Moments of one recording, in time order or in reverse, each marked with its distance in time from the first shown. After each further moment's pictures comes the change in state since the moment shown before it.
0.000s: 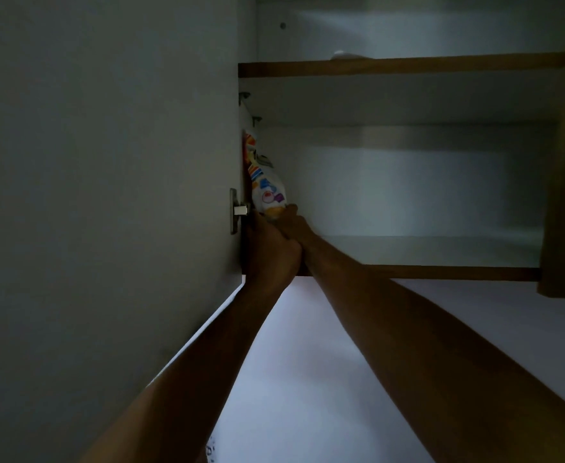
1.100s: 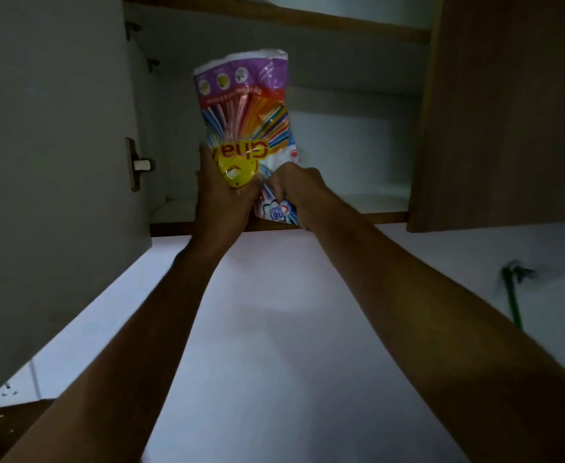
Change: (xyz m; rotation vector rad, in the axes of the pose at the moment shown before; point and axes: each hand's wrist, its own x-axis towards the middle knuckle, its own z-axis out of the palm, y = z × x) left_hand -0.015 0.011 0.037 -0.316 -0.220 0.236; right_hand -0.084 0.016 -0.111 0.256 0.440 0.174
